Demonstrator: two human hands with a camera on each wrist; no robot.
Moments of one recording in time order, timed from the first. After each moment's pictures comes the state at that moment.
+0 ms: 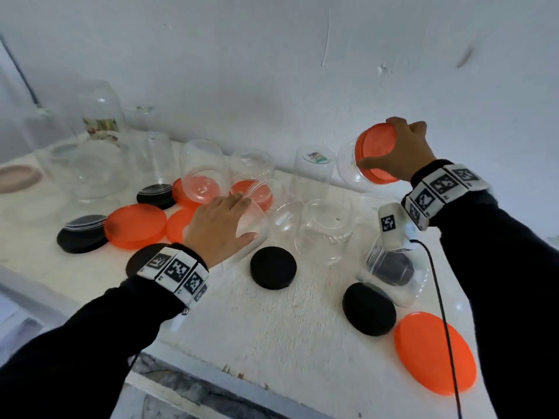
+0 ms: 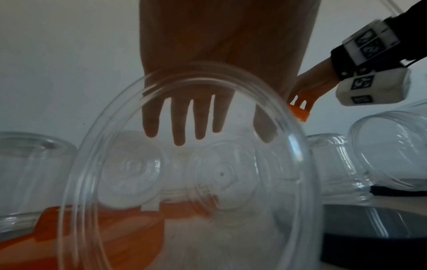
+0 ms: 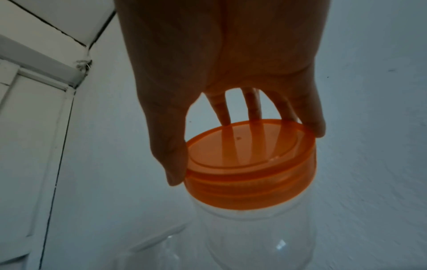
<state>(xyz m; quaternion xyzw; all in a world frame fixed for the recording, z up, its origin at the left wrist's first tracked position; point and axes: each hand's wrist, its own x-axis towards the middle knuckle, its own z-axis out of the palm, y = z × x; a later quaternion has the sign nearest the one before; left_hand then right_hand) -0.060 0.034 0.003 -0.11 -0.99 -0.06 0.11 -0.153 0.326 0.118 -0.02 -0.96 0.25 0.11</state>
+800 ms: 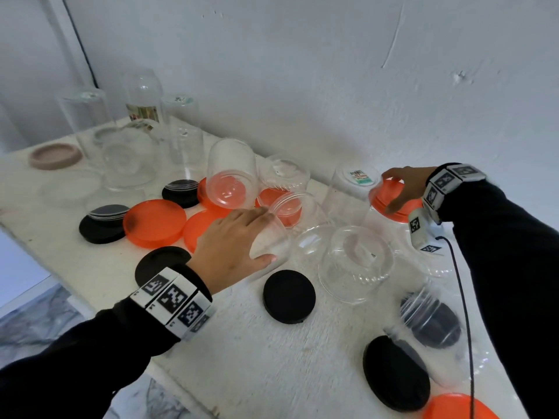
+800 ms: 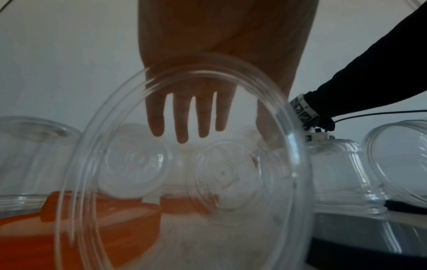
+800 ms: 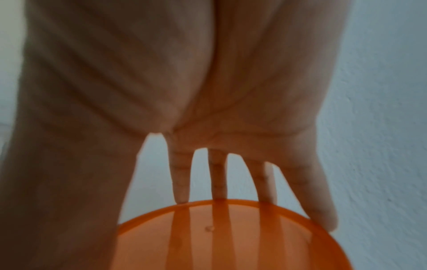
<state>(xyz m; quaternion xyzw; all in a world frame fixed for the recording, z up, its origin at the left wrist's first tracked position) -0.066 0.030 -0.001 -0.11 -0.98 -0.14 0.11 -0.279 0.311 0.085 0.10 -0.98 -0.06 -0.18</state>
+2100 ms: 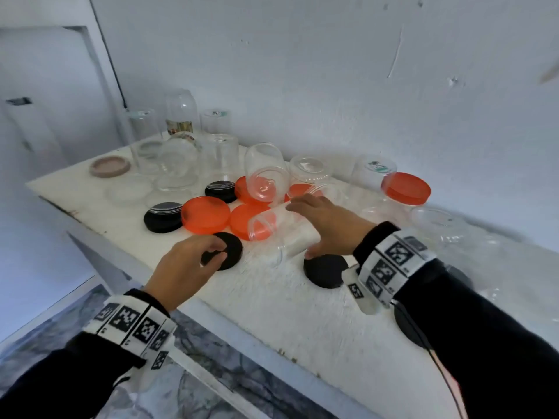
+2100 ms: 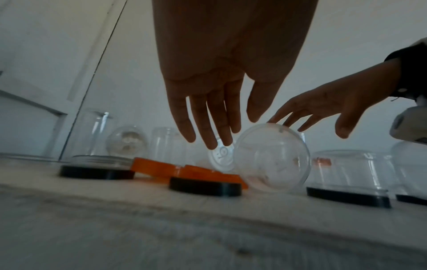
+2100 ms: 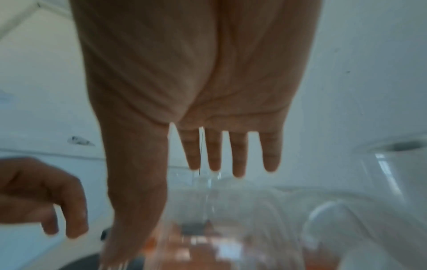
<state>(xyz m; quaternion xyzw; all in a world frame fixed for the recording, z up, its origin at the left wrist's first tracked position) 0.048 -0.070 -0.022 0.00 -0.94 -0.29 0.16 -0.064 0.166 0.063 0.40 -0.91 0.03 -0.08</state>
